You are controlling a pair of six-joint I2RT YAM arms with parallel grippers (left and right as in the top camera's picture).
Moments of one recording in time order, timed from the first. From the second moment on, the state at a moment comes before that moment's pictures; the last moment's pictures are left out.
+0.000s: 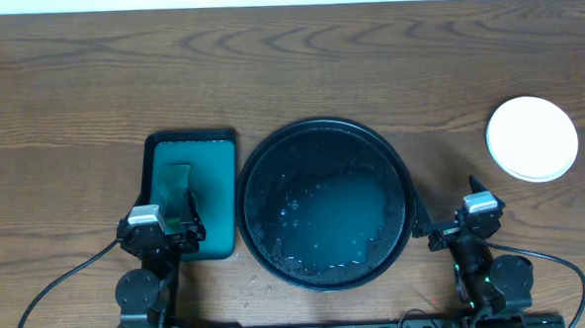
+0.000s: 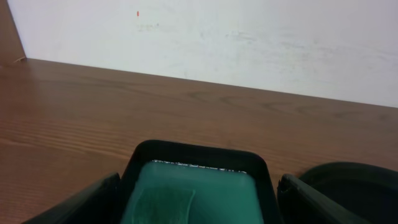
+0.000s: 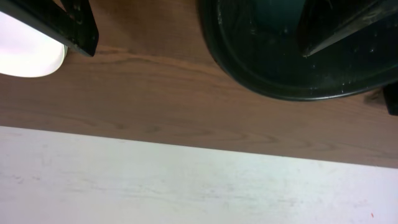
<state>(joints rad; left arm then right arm) -0.05 0.01 0.02 -0.12 -0.06 -0.14 0.07 0.01 0.04 -0.13 -0.12 -0.01</state>
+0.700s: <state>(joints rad) -0.05 0.01 0.02 -0.12 -0.06 -0.14 0.07 0.01 0.04 -0.13 -0.12 -0.02</state>
